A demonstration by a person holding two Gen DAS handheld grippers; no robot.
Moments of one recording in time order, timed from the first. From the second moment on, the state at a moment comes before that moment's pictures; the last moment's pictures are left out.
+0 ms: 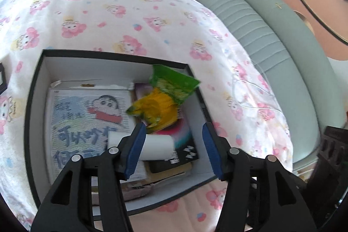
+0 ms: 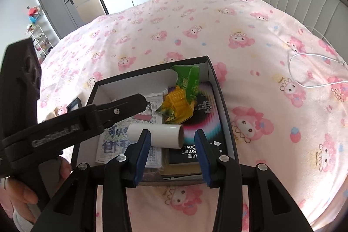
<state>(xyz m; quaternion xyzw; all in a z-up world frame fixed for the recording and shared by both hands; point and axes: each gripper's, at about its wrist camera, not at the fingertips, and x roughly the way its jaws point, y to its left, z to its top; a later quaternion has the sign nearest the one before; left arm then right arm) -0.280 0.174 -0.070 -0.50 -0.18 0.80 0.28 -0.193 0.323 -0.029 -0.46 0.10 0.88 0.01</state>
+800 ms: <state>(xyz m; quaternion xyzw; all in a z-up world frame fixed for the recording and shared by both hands) -0.307 0.224 -0.156 -0.62 -0.08 0.76 0.18 -0.208 0.352 -0.083 -0.51 0.11 0.86 0.03</state>
